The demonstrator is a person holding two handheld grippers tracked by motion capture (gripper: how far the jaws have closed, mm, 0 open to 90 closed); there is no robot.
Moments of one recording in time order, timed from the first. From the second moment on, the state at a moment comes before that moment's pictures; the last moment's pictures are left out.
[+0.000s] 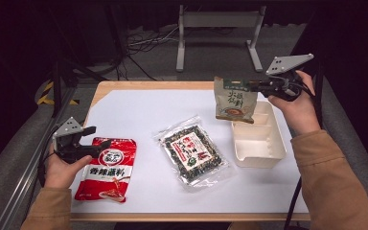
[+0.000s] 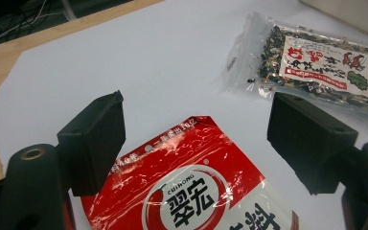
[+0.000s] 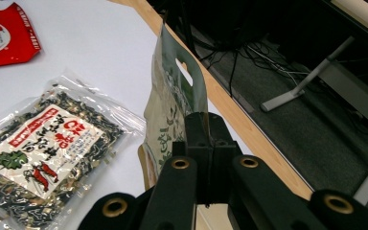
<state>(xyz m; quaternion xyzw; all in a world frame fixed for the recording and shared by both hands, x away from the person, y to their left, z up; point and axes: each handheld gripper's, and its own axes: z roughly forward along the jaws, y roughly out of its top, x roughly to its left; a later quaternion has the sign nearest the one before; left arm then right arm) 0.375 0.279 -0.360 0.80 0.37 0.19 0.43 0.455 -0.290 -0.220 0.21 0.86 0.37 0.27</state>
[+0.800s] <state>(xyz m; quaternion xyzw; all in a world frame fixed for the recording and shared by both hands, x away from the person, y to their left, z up) 0.369 0.288 -0.364 0.79 0.39 0.18 0.43 0.482 -0.333 -0.224 0.24 0.85 0.36 0.31</state>
